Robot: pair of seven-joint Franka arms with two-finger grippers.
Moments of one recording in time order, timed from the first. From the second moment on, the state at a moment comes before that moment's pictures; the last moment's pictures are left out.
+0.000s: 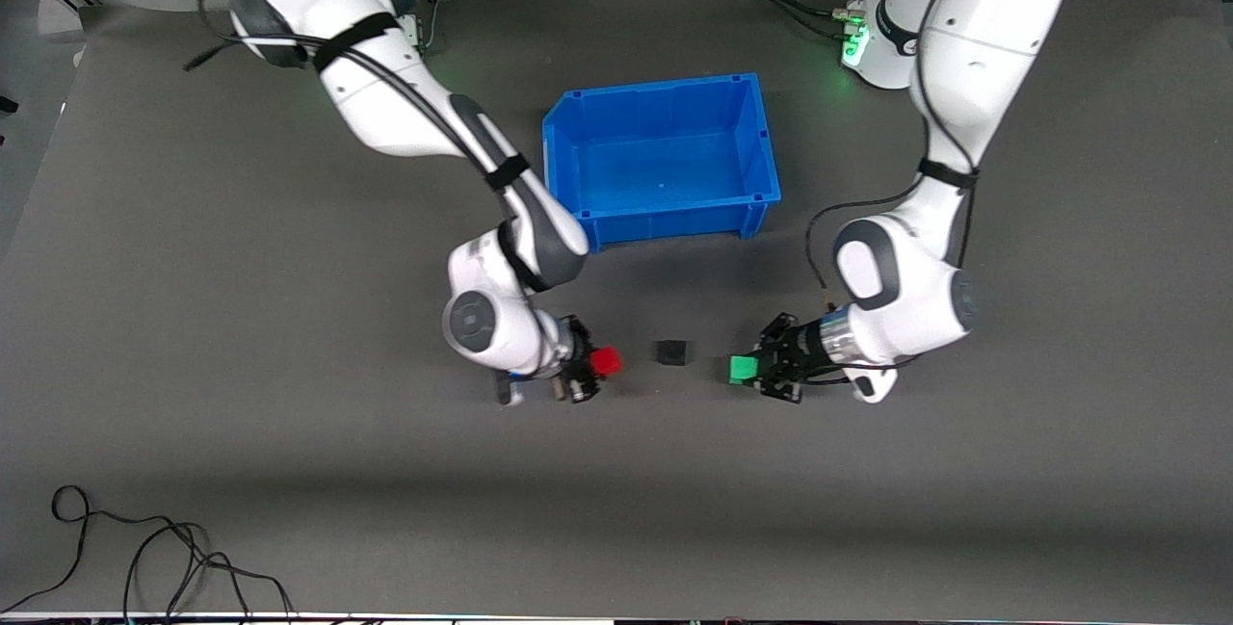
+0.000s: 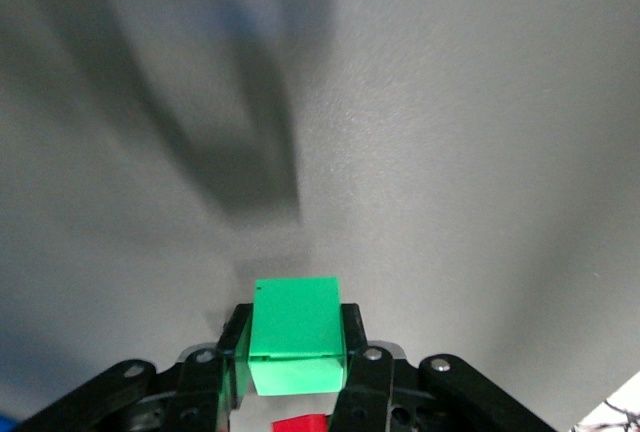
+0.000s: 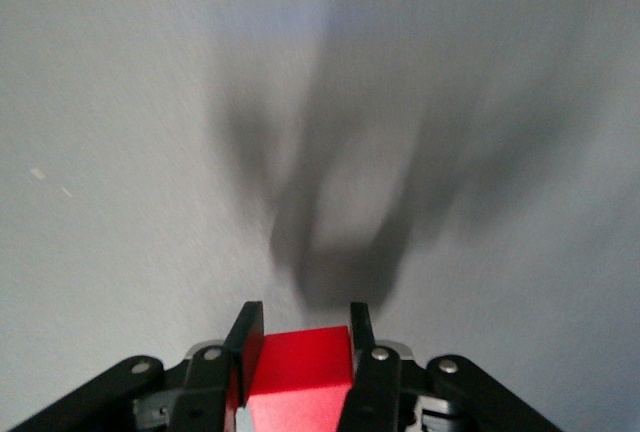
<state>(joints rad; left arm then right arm) -0.36 0.68 -0.03 -1.73 -0.96 2.51 -1.09 0.63 0.98 -0.07 -1.25 0.47 2.33 1.69</state>
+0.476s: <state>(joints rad) -0.44 0.72 -0.03 -1.72 -0.96 2.59 -1.17 0.64 1.02 -0.07 -1.18 0.47 2.33 1.76</state>
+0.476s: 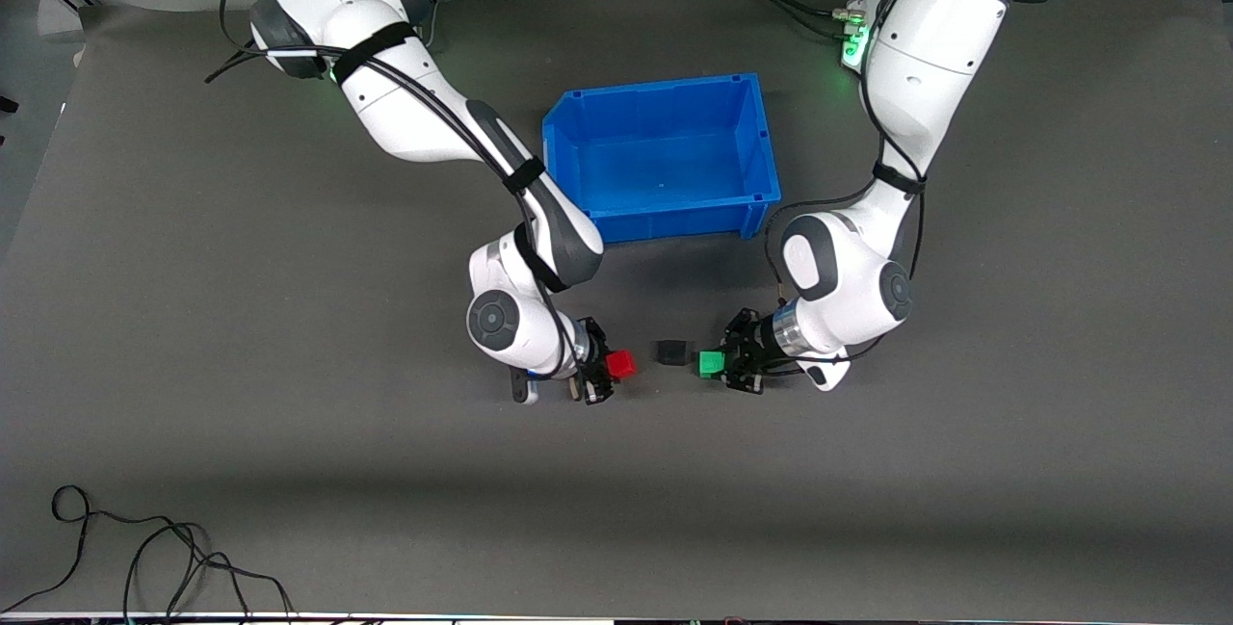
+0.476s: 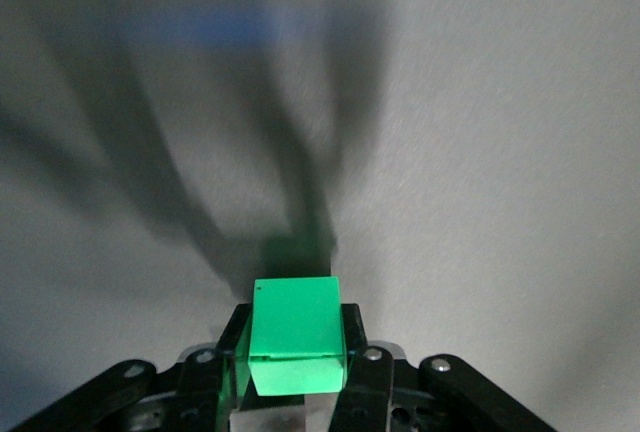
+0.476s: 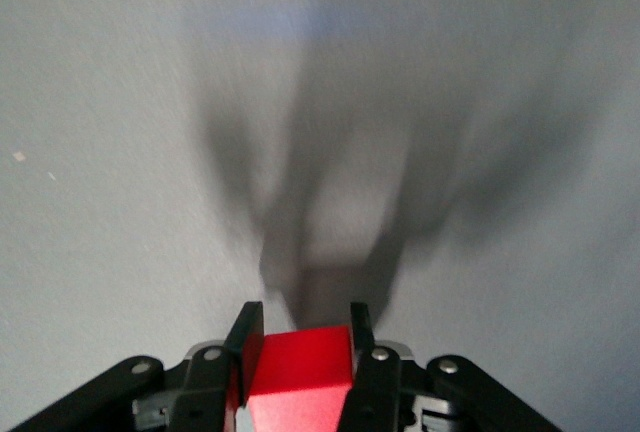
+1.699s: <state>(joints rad) -0.49 0.72 -0.02 -1.69 -0.96 2.61 -1.34 0.69 1.06 -0.07 -1.15 0.47 2.37 1.83</state>
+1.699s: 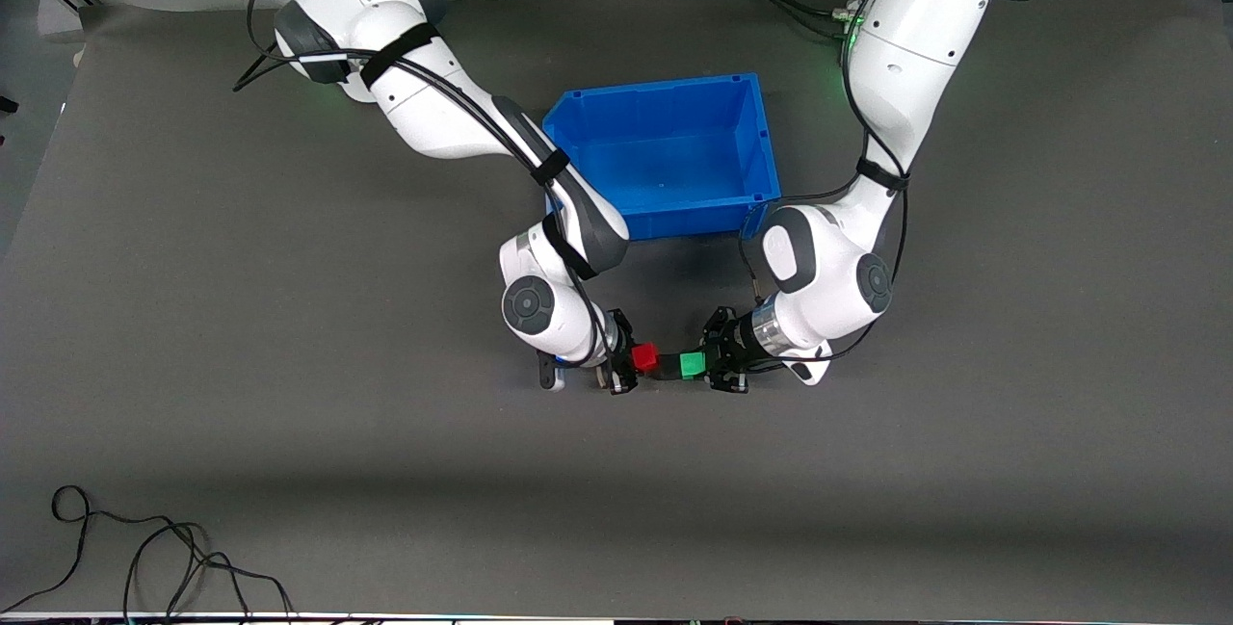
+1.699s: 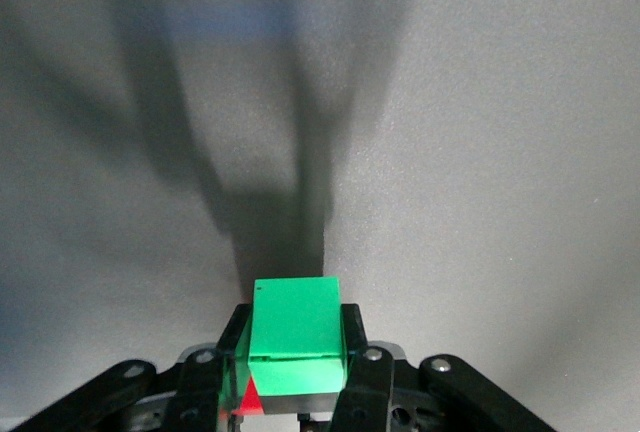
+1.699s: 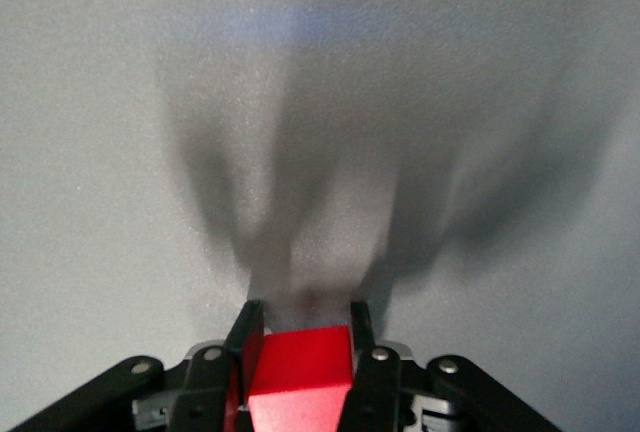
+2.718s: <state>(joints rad) -0.50 0.73 -0.01 -1.69 -0.90 2.60 -1.35 0.68 1.06 -0.08 -1.15 0.47 2.38 1.86</state>
